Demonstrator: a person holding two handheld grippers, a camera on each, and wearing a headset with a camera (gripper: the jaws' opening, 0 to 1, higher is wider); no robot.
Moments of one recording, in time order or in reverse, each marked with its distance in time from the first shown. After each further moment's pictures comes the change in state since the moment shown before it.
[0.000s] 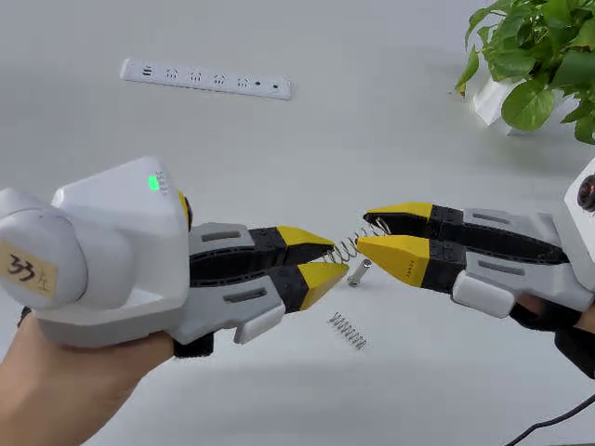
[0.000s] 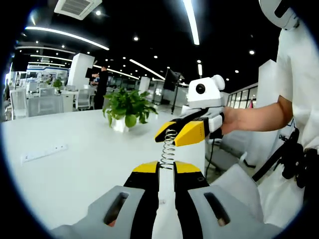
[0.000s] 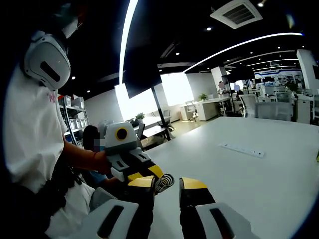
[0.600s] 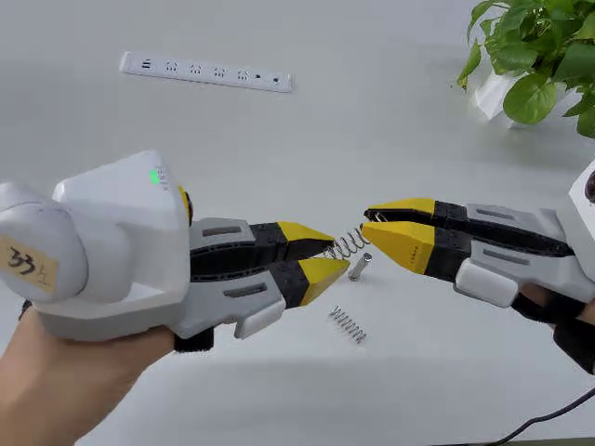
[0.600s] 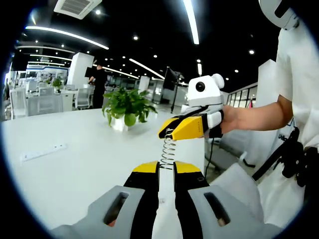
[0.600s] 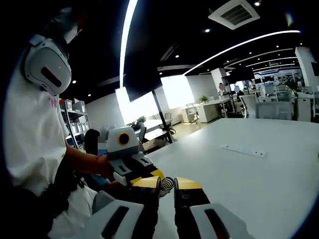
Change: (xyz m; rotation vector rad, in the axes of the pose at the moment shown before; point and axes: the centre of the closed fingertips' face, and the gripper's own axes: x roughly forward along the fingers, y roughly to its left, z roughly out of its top) left arm 0.001 0.000 -0.003 -0.003 0.008 -0.003; right arm 0.000 0.003 0.006 0.018 -0.026 0.016
